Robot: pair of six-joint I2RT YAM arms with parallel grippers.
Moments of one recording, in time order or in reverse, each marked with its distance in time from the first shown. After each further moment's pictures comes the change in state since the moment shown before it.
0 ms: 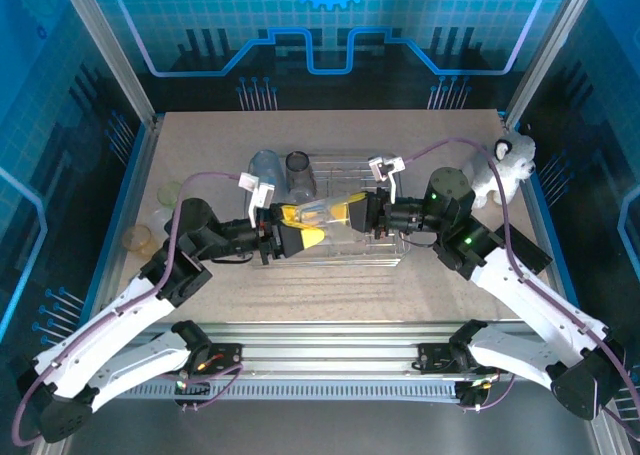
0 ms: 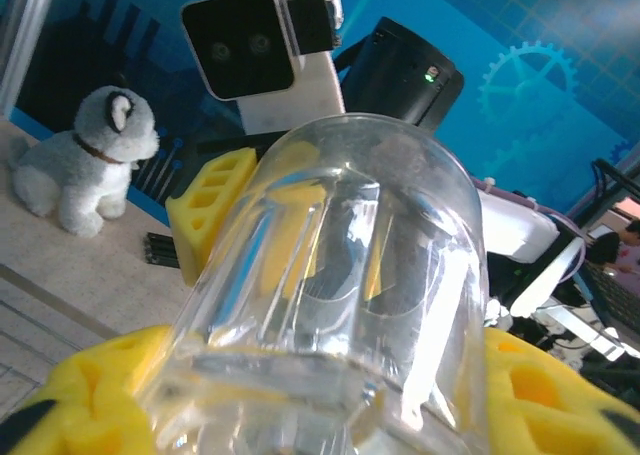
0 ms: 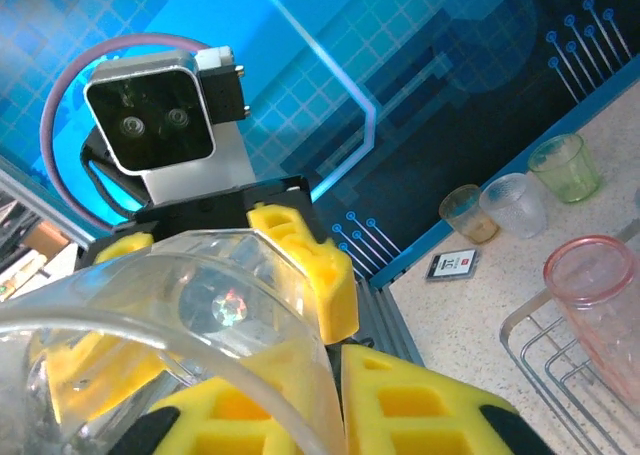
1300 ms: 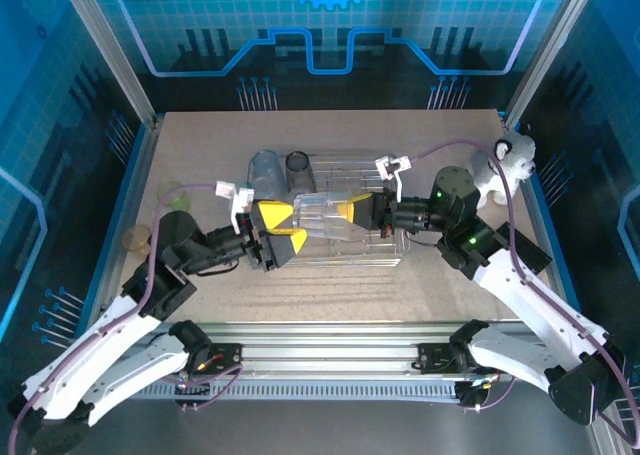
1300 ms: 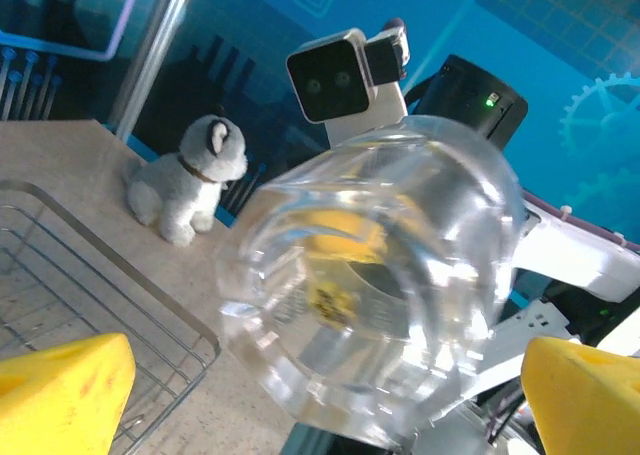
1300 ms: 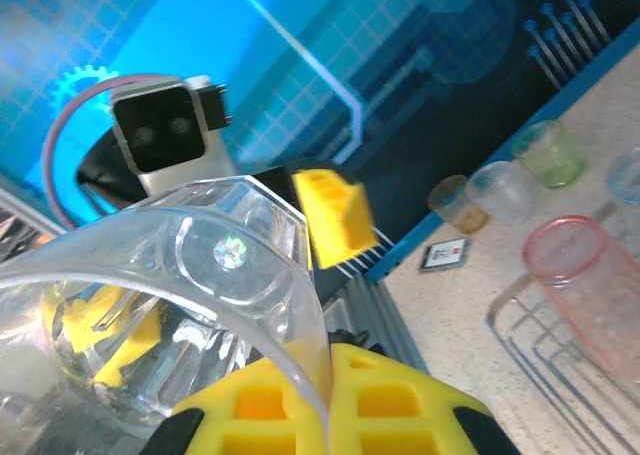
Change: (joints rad) left arm 0.043 -0.111 -0.031 -0.127 -0.119 0.040; right arm -0.058 -0.017 -0.018 0.002 -0.064 0.041
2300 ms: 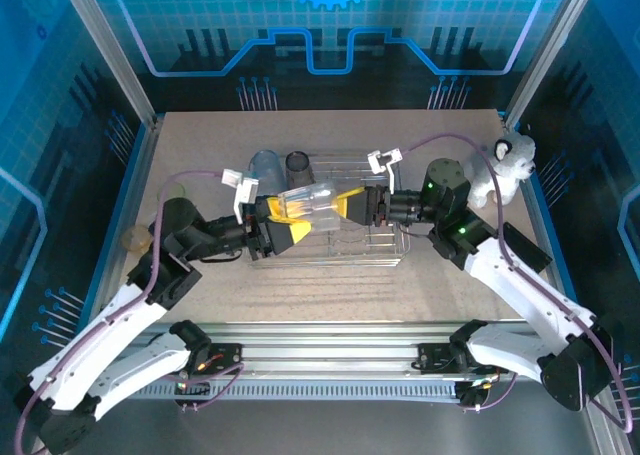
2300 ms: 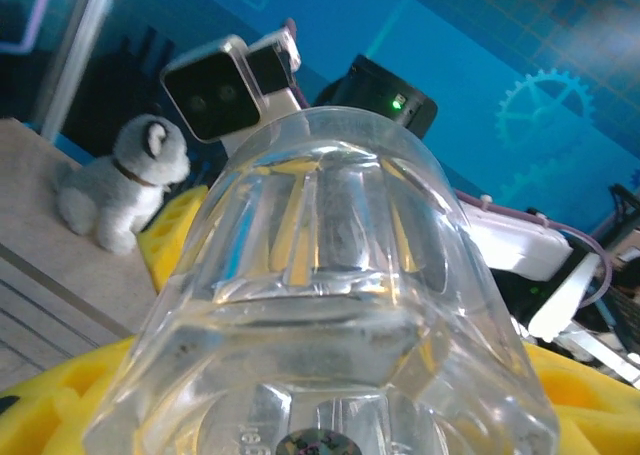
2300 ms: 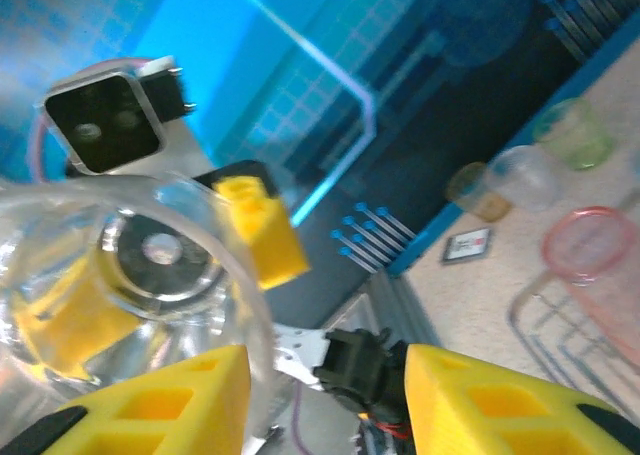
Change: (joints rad) left arm 0.035 0.047 0.048 0.067 0.112 -0.032; right arm -0.016 0.076 0.024 0.005 -0.016 0.038
